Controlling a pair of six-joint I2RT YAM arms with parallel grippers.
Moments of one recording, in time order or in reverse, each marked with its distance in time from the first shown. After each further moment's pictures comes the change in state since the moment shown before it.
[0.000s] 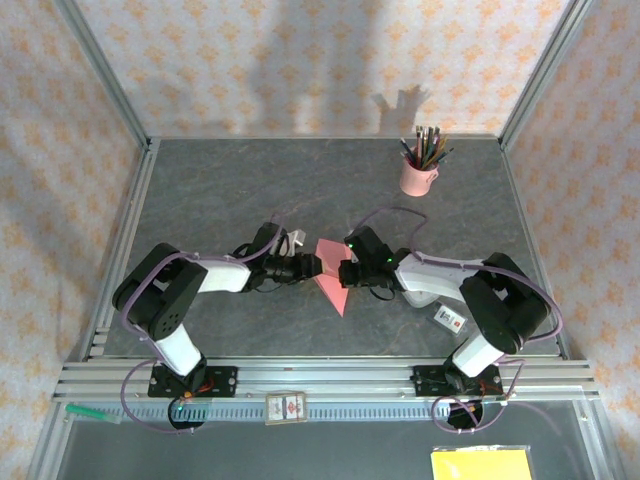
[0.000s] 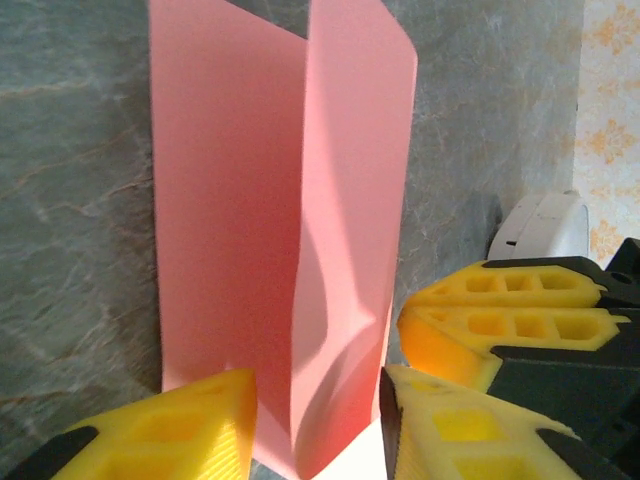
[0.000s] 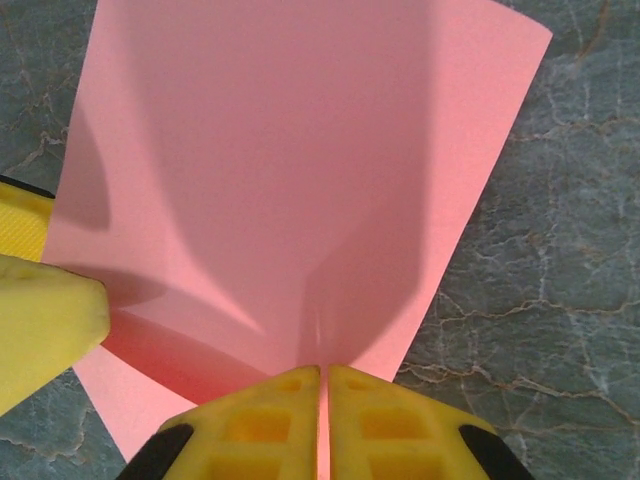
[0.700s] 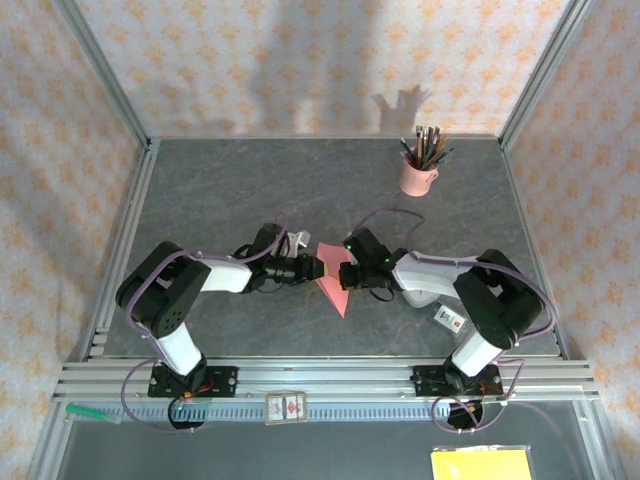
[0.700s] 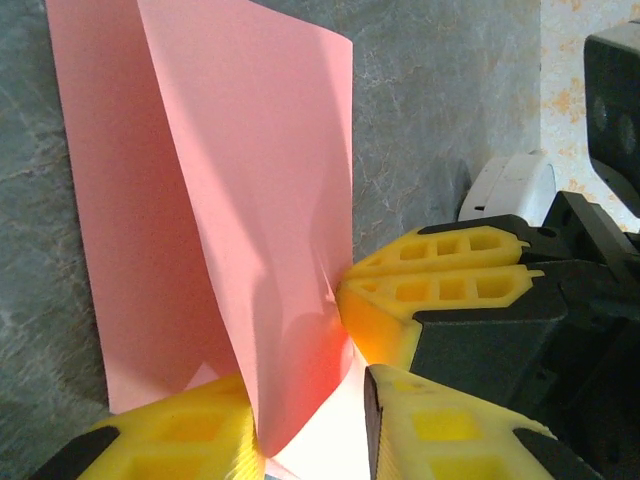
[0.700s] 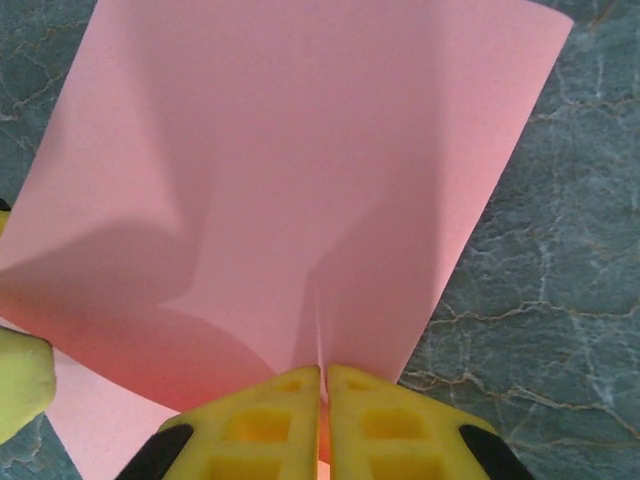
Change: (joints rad) left arm -0.001 0.018 -0.013 0.061 0.082 0.038; right arm 0.000 0.035 0.003 0.000 0.003 -0.027
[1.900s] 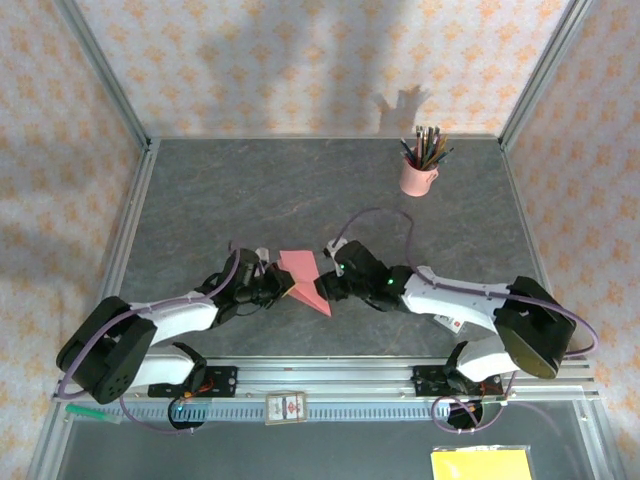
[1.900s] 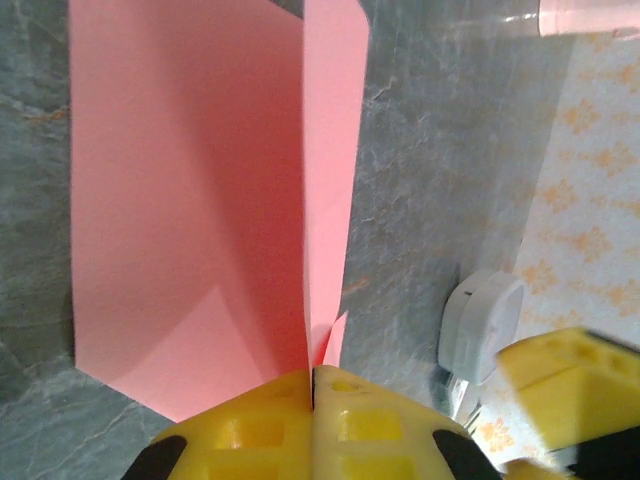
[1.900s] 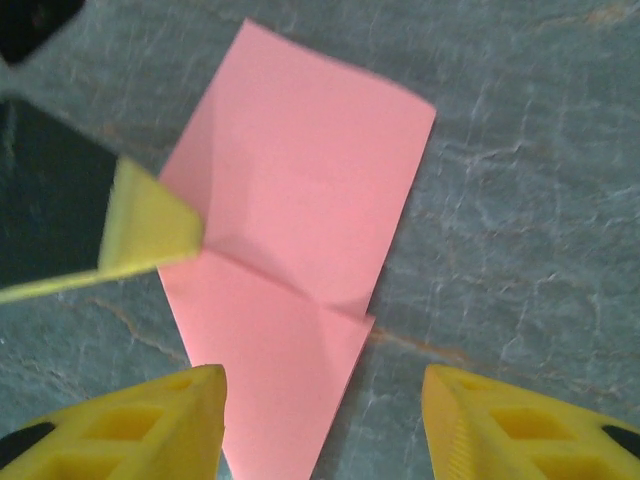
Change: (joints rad) left arm 0.000 -0.439 -0.318 -0.043 -0.277 -0.468; right arm 0.227 -0.223 -0.051 0.067 0.145 -0.155
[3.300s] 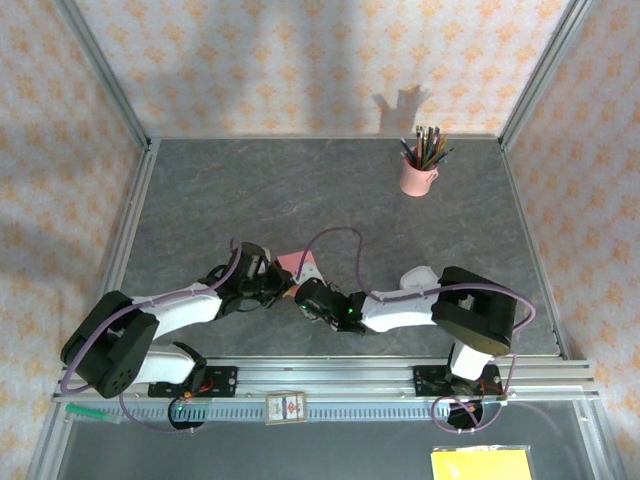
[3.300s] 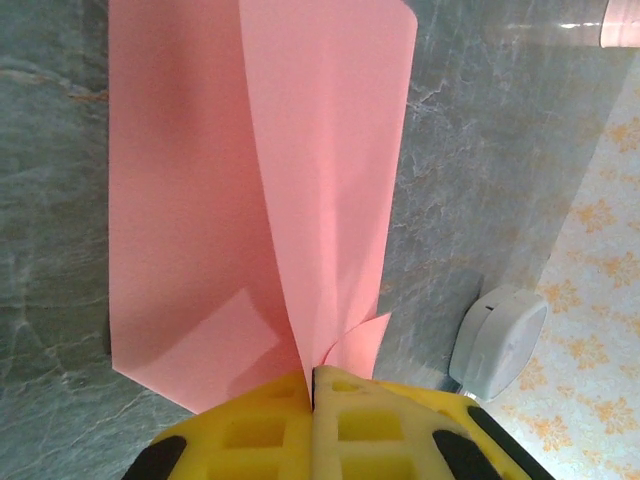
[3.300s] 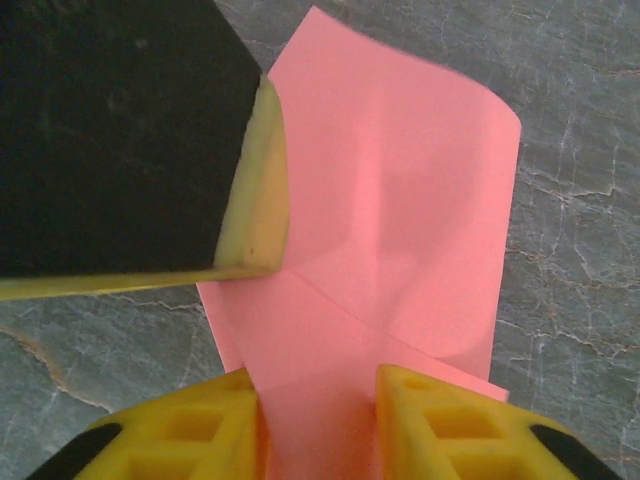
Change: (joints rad) left arm 0.000 0.045 0.088 -0.156 0.011 -0.033; right arm 0.247 0.299 0.058 0.197 0.396 -0.064
